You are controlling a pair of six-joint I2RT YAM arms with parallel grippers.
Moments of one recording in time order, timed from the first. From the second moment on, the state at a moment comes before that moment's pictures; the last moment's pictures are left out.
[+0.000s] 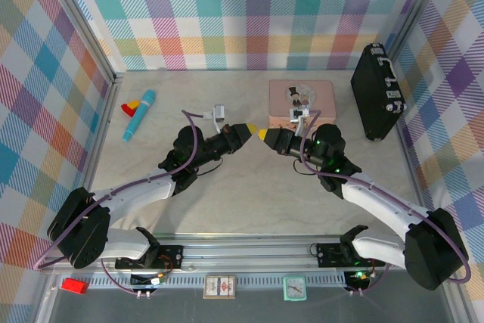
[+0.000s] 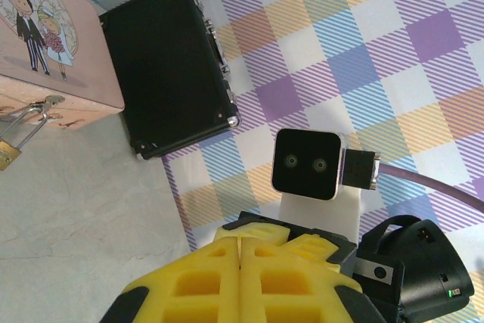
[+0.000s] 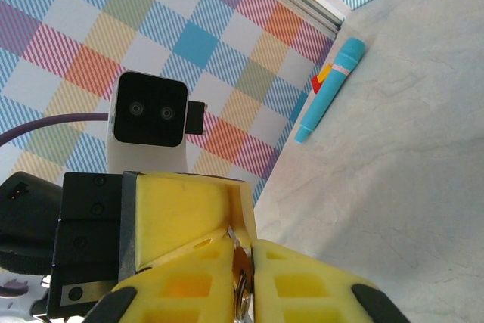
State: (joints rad) left arm -0.70 1.31 0.72 0.62 0.34 -1.16; right arm 0.57 1.12 0.63 0.45 -0.53 0.96
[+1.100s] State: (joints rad) left arm -0.68 1.29 0.91 0.13 0.20 -0.71; right arm 0.56 0.74 0.74 -0.36 -0.18 0.72
